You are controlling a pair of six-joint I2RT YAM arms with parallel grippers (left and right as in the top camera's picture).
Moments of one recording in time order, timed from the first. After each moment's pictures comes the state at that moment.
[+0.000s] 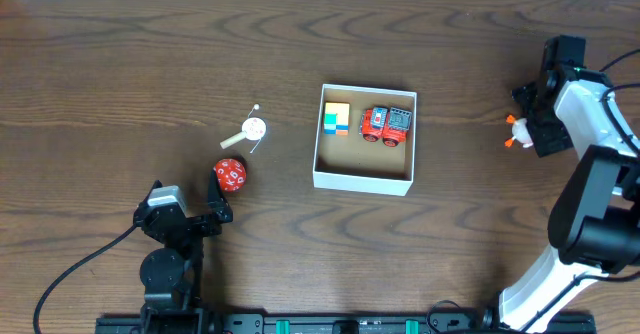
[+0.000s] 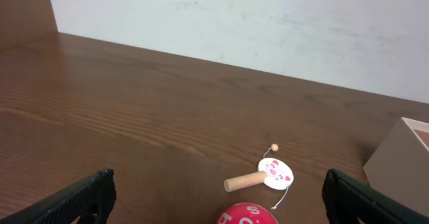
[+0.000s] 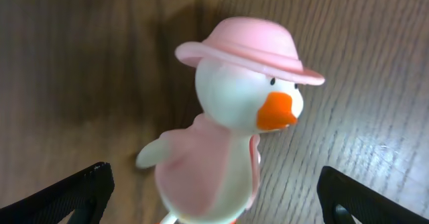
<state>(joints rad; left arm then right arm) -0.01 0.04 0.02 -0.11 -0.11 -0.18 -0.23 1.97 1.39 -0.75 0.24 1.06</state>
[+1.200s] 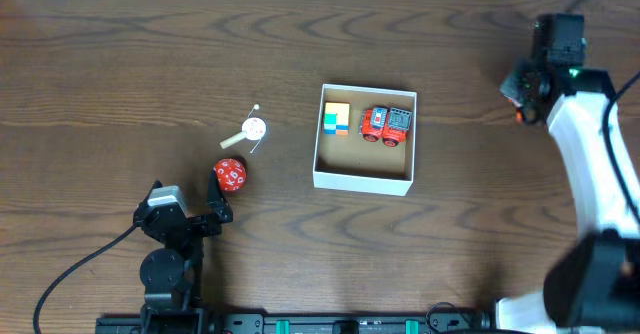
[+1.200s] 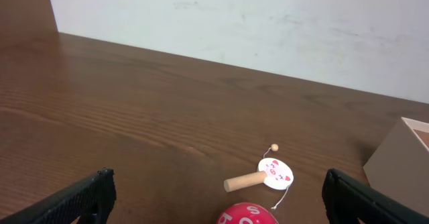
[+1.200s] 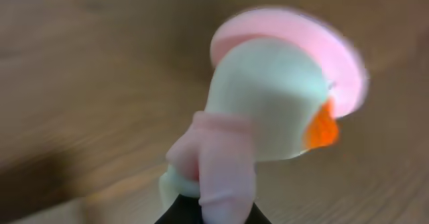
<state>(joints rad) -0.01 0.04 0.02 -0.11 -0.11 -0.18 -0.03 1.61 1.38 -0.73 0.24 0.37</state>
